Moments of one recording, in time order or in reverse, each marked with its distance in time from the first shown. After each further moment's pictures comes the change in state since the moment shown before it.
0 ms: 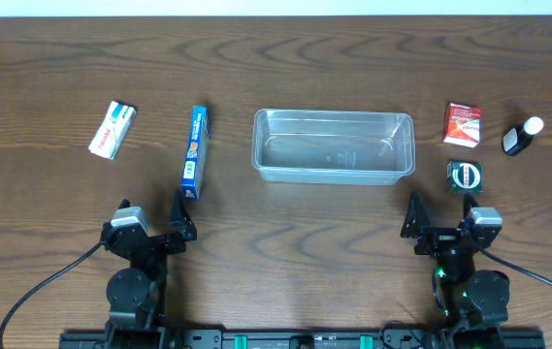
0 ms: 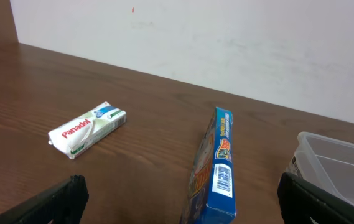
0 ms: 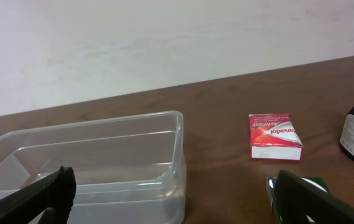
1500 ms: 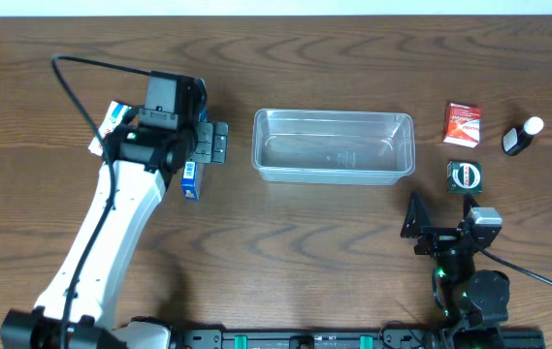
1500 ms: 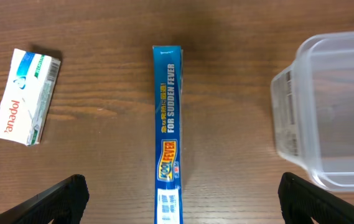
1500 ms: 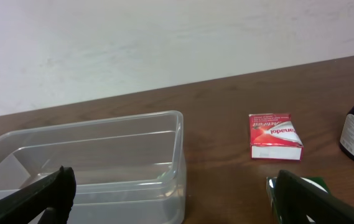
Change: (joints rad) left arm -0.121 1.434 1.205 -0.699 0.069 0.179; right arm 0.000 0.000 0.000 0.000 0.000 0.000
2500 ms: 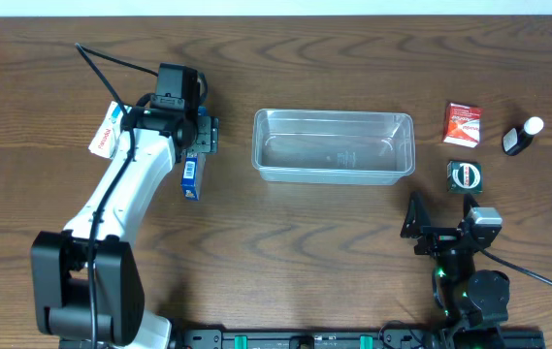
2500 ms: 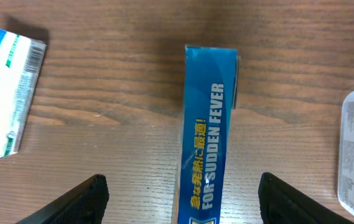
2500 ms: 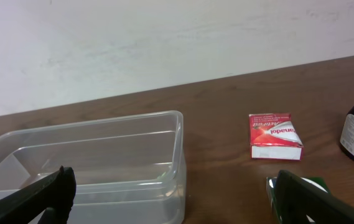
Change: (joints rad) left arm 0.058 0.235 0.000 0.127 -0.023 -0.031; right arm 0.000 0.000 0.000 0.000 0.000 0.000
